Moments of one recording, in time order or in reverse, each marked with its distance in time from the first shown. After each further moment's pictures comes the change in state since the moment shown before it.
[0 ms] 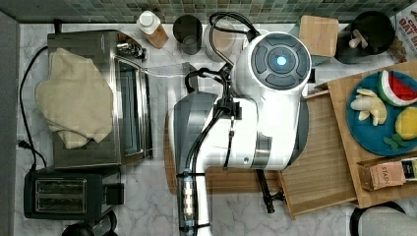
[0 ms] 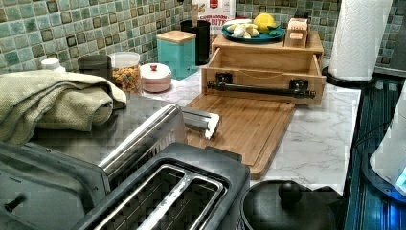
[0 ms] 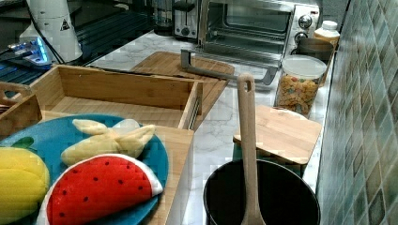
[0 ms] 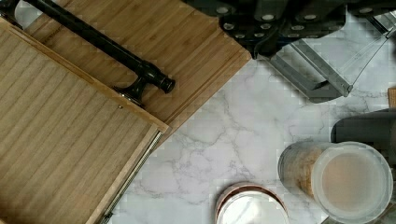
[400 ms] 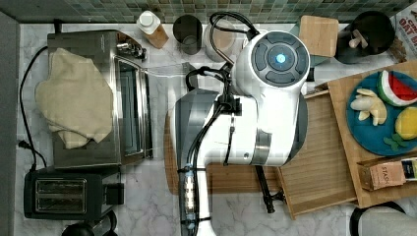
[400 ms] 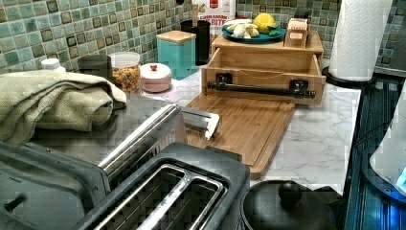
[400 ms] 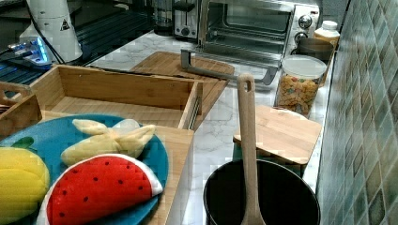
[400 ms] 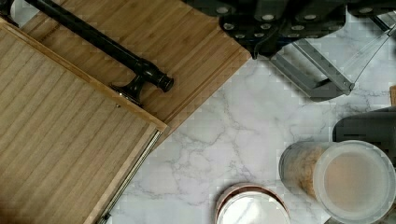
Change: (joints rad) arm -0.001 0.014 0.000 -0.002 0.003 0.011 0.000
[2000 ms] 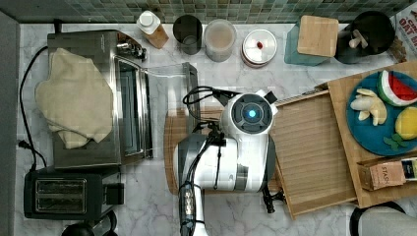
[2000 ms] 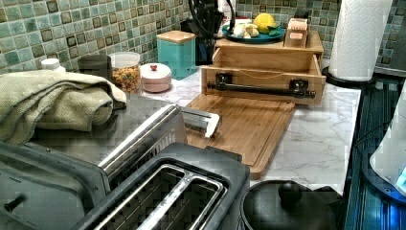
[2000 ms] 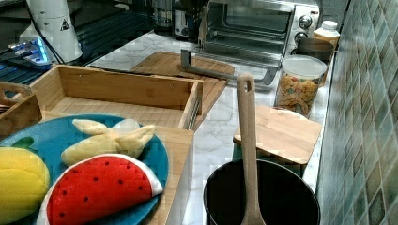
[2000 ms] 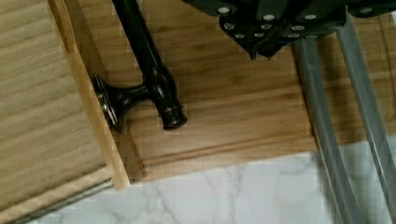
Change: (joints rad) arm 0.009 -0.091 0.013 -0.488 0.003 0.302 -0.590
